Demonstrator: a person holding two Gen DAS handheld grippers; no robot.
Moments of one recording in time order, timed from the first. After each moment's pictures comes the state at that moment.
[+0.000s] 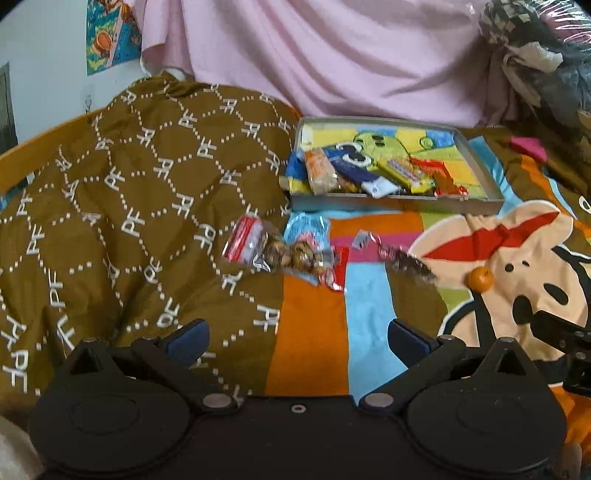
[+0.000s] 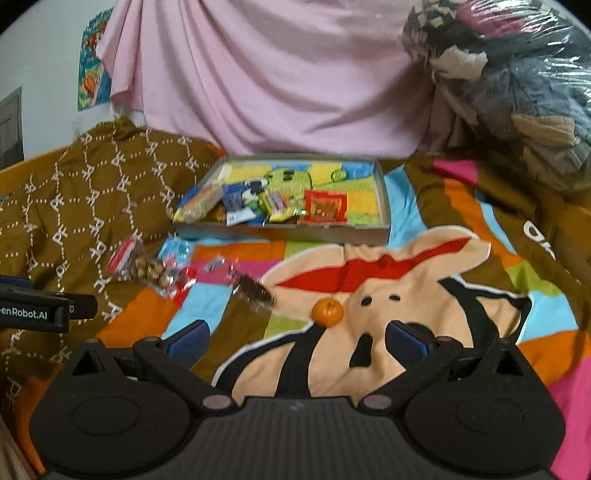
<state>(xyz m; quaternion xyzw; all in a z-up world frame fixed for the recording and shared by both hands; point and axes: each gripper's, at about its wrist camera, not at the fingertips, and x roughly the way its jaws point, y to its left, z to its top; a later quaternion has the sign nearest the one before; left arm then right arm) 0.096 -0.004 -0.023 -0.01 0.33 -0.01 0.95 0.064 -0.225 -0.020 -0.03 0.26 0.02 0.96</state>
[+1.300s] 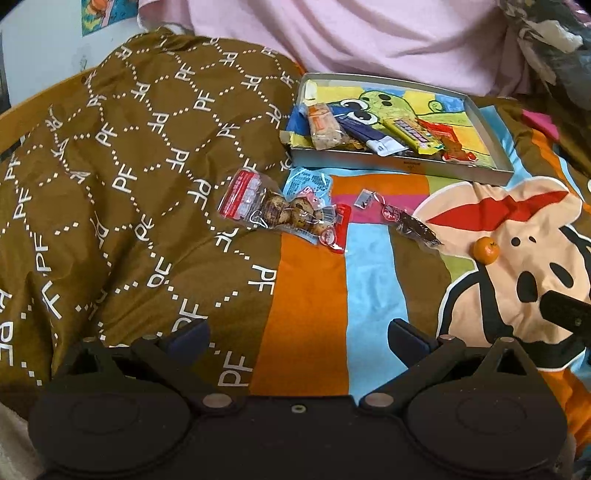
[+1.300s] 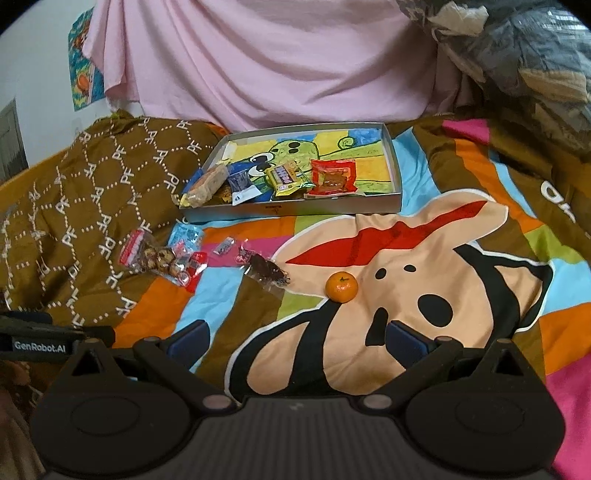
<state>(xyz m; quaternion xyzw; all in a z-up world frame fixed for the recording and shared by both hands) 0.112 -0.004 -0.033 -0.03 0.39 -0.01 0.92 0.081 -0.243 -0.016 0.03 0.32 0.05 0.95</state>
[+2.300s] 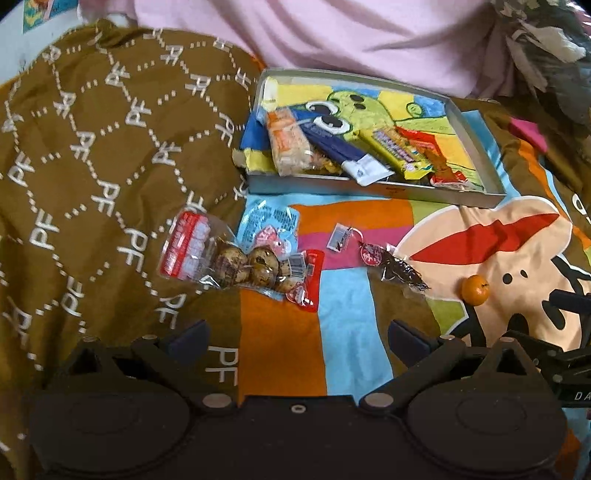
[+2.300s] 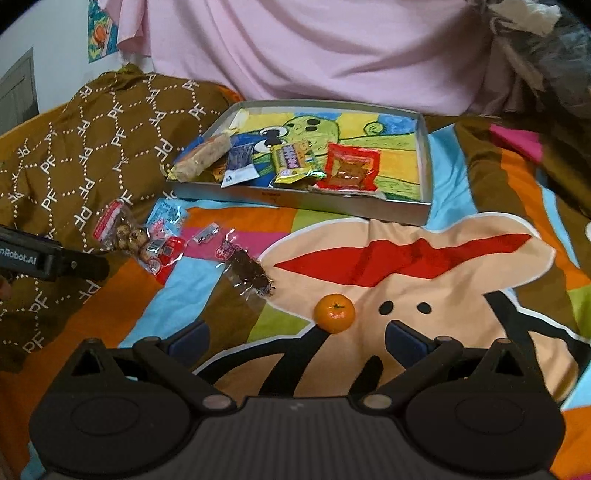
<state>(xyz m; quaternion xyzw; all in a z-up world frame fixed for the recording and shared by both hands) 0.207 0.000 -0.036 -0.04 0.41 -0.09 0.91 0.161 -0.249 -0.036 -0.05 0.35 0.09 0.93</state>
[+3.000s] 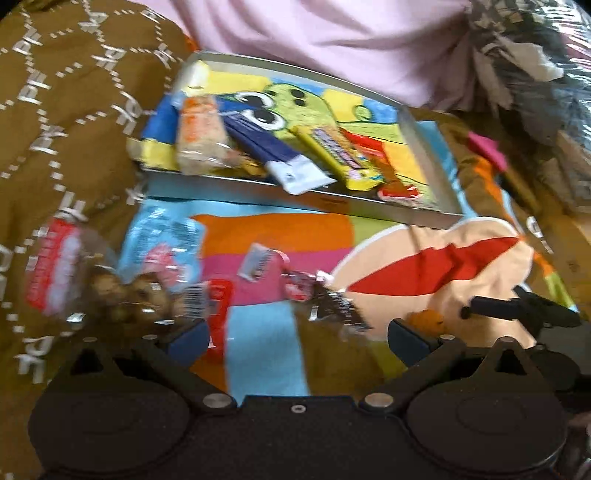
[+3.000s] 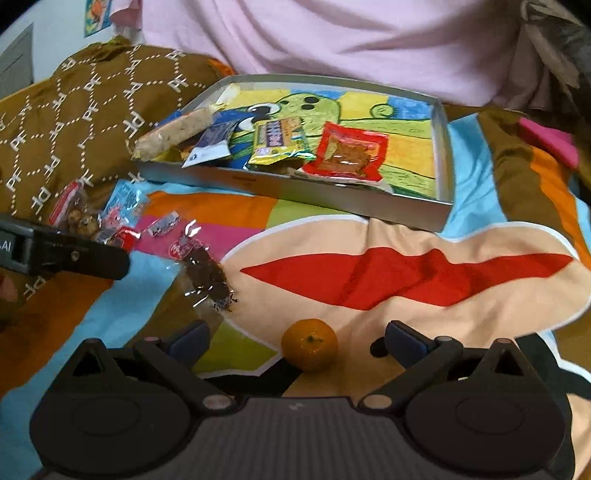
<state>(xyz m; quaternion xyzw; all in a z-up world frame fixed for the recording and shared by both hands) 0.263 -0.036 -0.073 -0.11 0.38 -0.20 0.89 0.225 -0.259 -0.074 -0.08 0.37 0.11 0.92</state>
